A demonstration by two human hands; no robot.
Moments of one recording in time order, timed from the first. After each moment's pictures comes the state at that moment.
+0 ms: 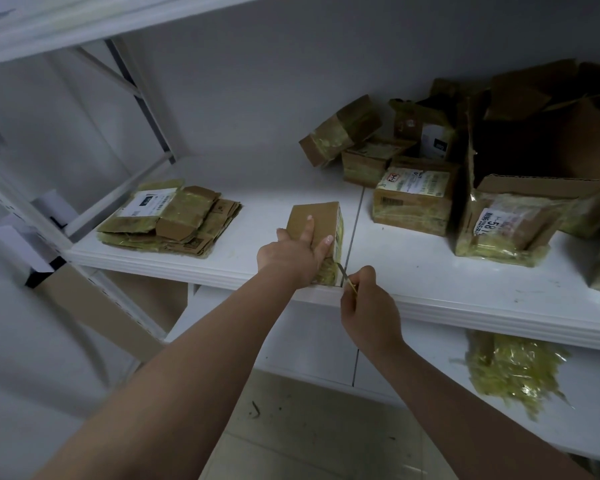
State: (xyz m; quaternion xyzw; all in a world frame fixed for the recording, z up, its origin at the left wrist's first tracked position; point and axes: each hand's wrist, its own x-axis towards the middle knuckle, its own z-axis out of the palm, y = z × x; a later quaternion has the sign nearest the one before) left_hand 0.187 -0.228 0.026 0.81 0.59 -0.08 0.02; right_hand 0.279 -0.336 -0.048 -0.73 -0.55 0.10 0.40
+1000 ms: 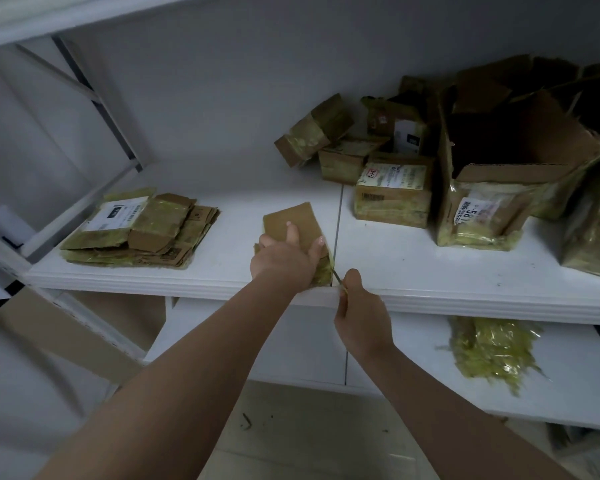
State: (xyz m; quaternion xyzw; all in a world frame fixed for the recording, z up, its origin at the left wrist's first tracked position) left_hand 0.192 -0.234 0.021 0.79 0.61 -0.04 0.06; right_hand 0.271 -0.336 -0.062 -0.77 -0.53 0.08 0.34
